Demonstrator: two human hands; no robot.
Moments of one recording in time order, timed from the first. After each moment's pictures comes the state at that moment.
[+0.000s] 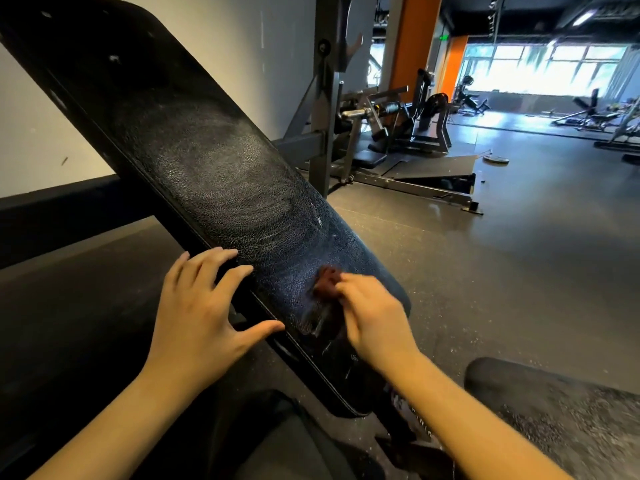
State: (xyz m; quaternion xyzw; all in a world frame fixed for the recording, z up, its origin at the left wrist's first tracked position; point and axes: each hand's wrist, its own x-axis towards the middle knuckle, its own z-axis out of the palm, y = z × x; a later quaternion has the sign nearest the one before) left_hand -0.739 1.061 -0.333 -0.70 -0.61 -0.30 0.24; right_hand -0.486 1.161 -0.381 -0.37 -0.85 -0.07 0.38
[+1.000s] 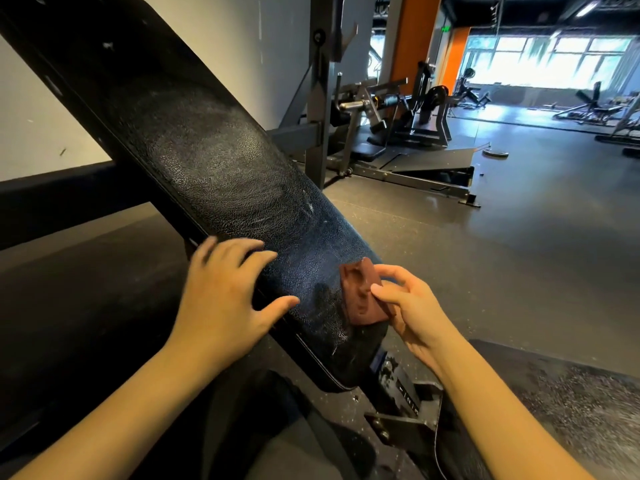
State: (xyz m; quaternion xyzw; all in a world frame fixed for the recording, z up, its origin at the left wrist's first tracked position) left_hand -0.700 1.058 -0.323 -0.72 -0.58 -0.32 0.18; right_hand -0.434 1.137 -0.352 -0.38 -0.46 0.63 0.49
